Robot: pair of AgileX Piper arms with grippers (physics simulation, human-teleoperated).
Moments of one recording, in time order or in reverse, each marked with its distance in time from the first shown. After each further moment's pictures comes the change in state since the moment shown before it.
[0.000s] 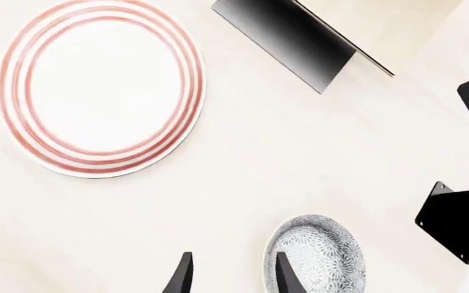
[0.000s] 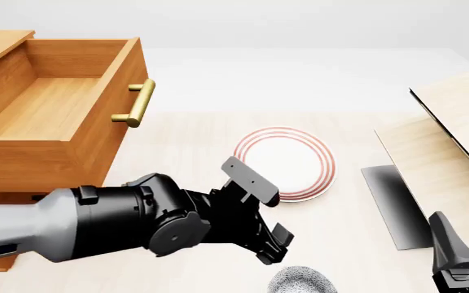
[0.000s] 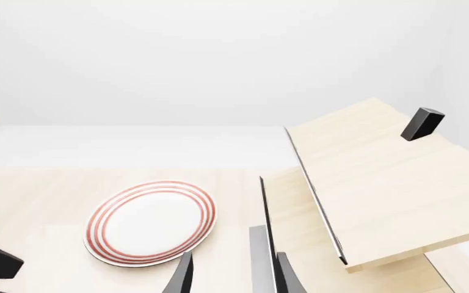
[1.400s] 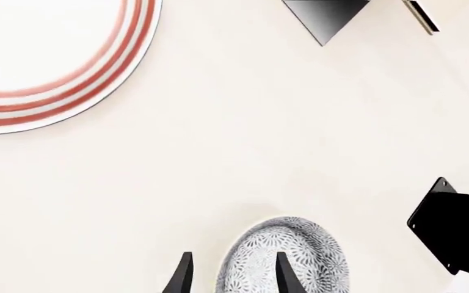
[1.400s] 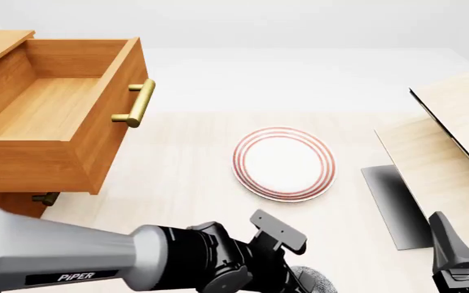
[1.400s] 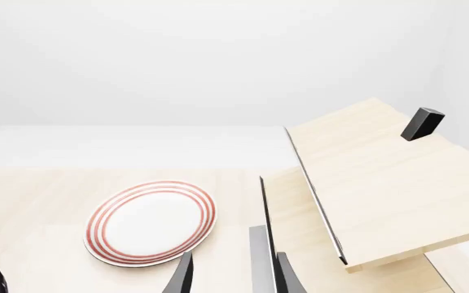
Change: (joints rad) left arm -0.131 0.244 -0.013 -0.076 -0.251; right arm 0.000 0.000 0.000 0.000 0.000
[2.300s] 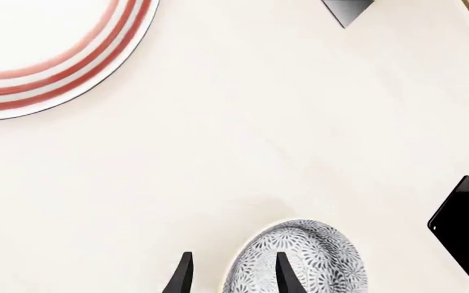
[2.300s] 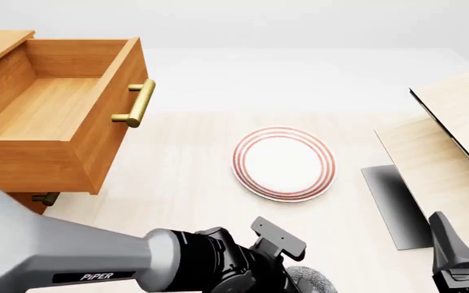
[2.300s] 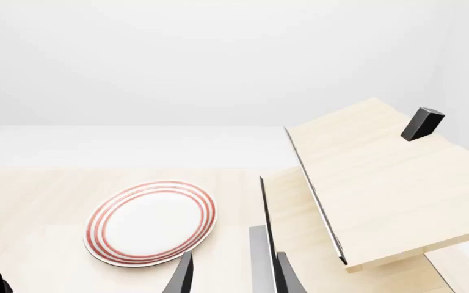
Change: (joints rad) left arm -0.001 0.053 -0.006 0.010 -0.013; right arm 0.000 0.000 0.000 0.000 0.000
